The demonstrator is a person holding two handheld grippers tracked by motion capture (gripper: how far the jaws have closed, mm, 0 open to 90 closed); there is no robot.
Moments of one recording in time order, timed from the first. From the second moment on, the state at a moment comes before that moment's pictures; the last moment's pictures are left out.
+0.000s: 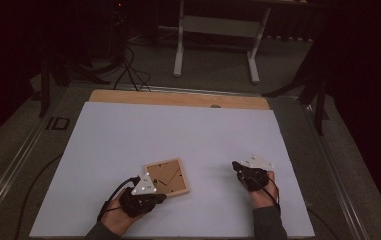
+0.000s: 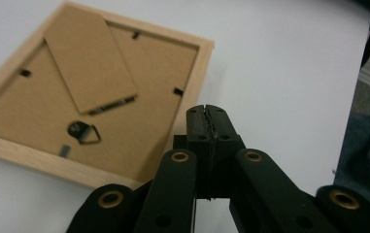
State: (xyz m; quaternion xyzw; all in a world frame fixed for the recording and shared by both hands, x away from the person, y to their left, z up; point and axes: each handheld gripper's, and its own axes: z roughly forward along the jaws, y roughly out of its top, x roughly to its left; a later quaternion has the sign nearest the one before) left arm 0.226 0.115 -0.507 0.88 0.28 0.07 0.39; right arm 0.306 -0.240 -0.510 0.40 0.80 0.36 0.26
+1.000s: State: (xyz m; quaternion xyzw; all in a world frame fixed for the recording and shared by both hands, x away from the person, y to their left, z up) left arm 0.226 0.144 -0.521 0.88 0.34 0.09 0.33; right arm 0.309 -0.232 -0.509 0.40 0.80 0.38 0.25
